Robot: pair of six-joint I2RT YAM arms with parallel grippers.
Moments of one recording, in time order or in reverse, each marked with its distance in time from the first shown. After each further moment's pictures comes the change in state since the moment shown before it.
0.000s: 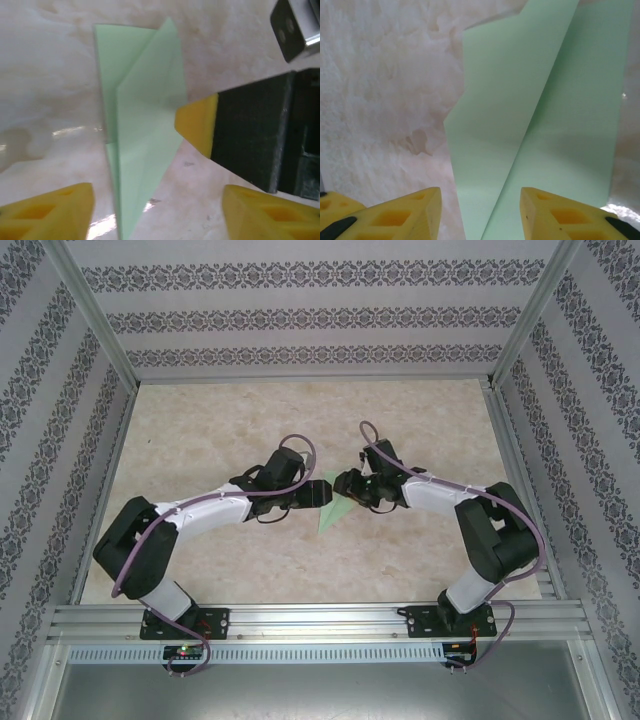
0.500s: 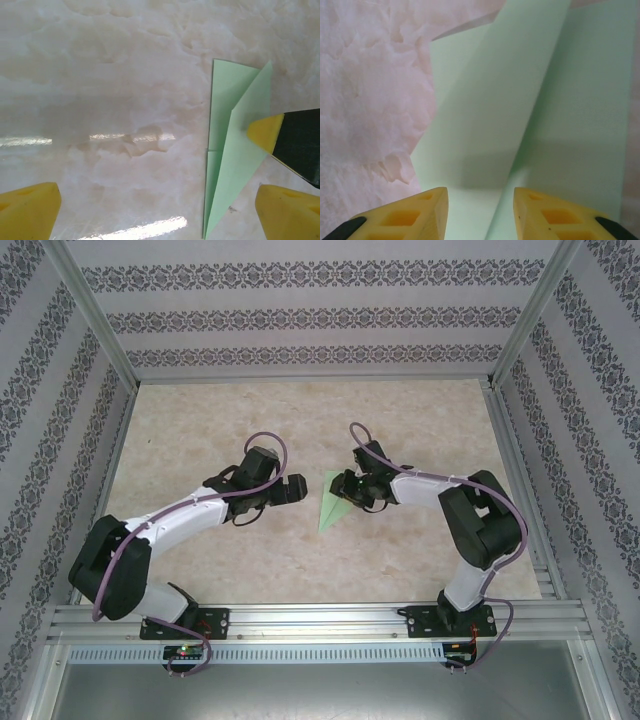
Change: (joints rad) left arm 0.108 -0.148 -0.077 -0.150 -0.159 -0.005; right arm 0.025 0.115 0.063 0.005 0.053 0.028
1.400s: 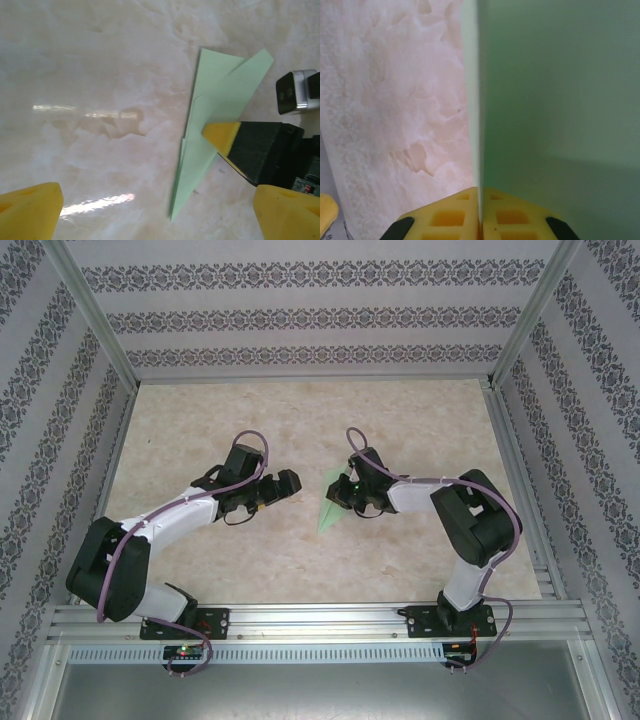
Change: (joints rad) left arm 0.114 -0.014 -0.060 0.085 0.283 -0.119; right arm 0.024 0.007 -0.092 0.219 -0.083 0.083
